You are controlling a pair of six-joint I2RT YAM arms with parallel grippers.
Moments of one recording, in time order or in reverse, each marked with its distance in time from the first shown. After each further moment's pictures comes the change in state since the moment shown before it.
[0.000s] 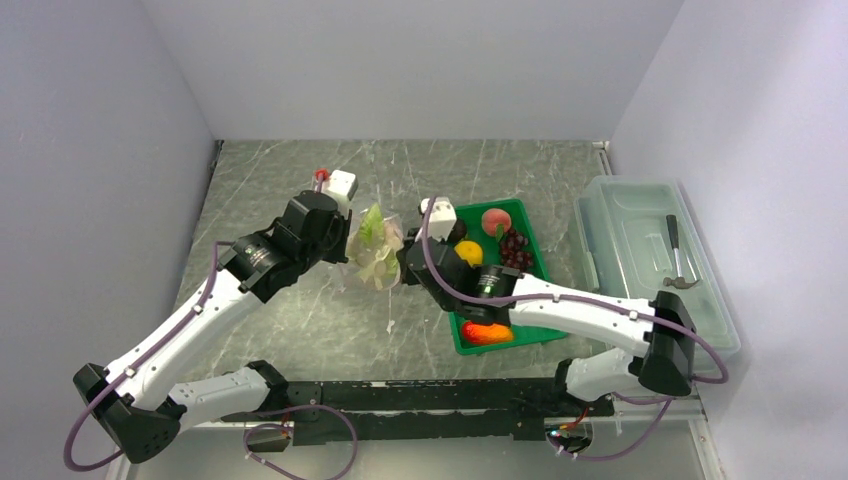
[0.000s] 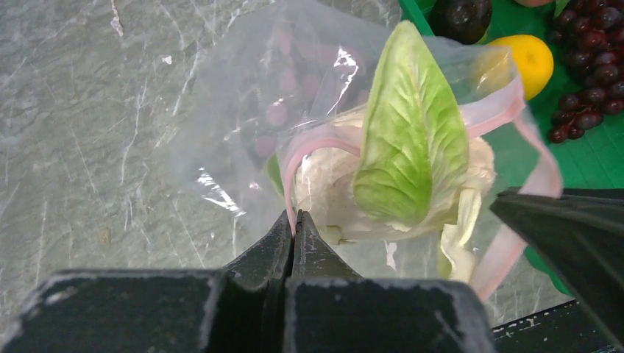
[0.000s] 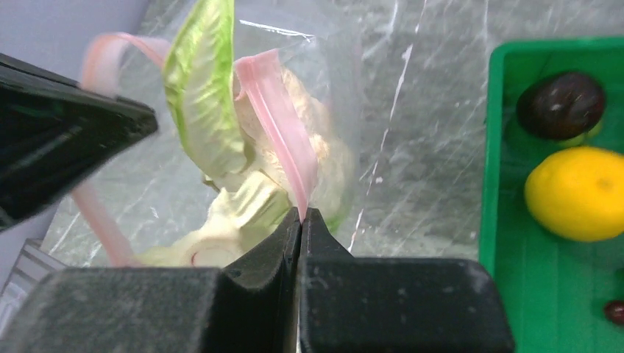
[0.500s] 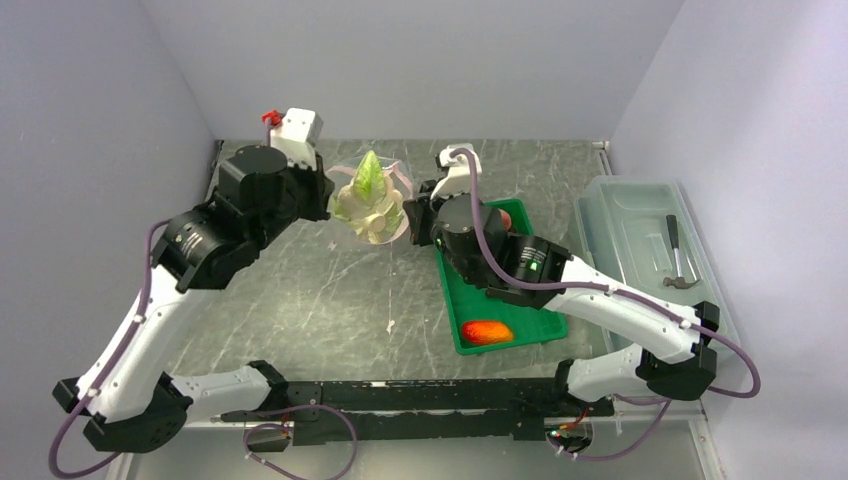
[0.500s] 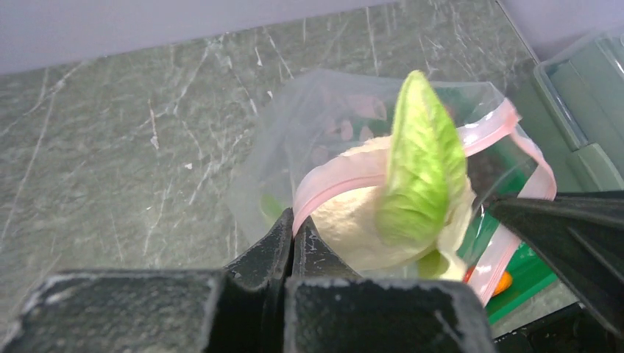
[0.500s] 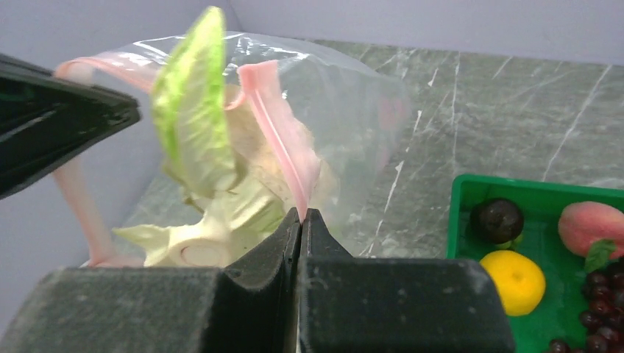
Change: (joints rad) left arm 0.001 0.084 0.513 -0.161 -0.005 -0.002; right arm 0.000 -0.053 0.406 -0.196 0.052 -0.255
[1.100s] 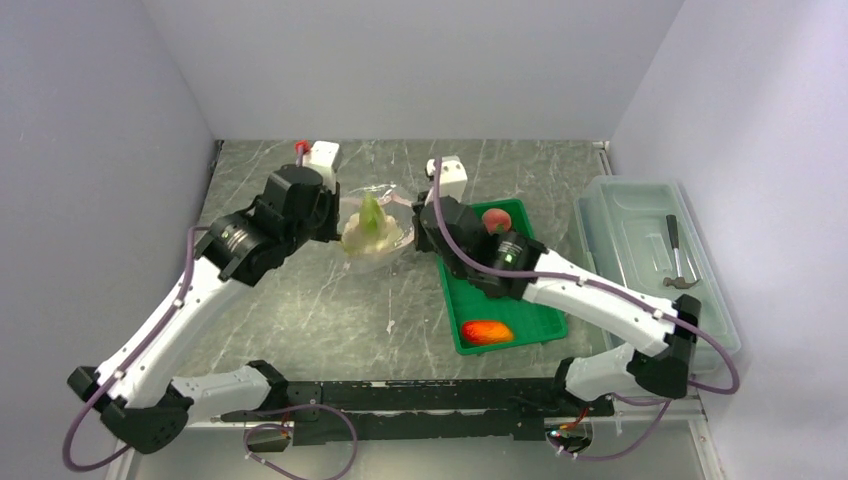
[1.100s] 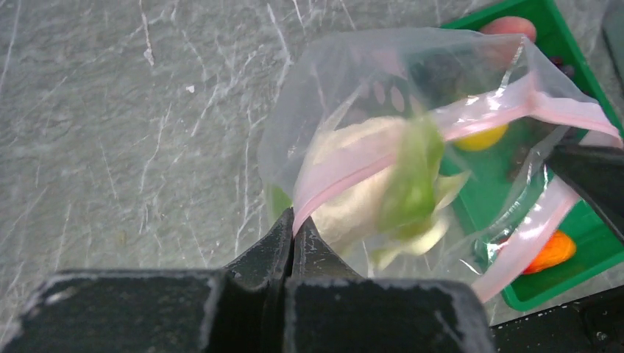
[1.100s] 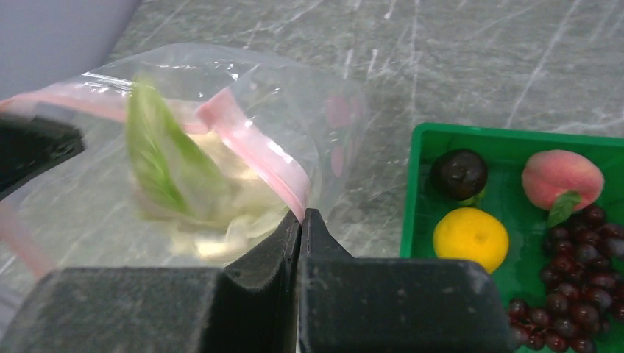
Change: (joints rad) left arm 0.034 -0.001 -0.225 -0.008 -0.019 -0.038; right arm -0.109 0.071 -0.085 -0.062 -0.035 0.022
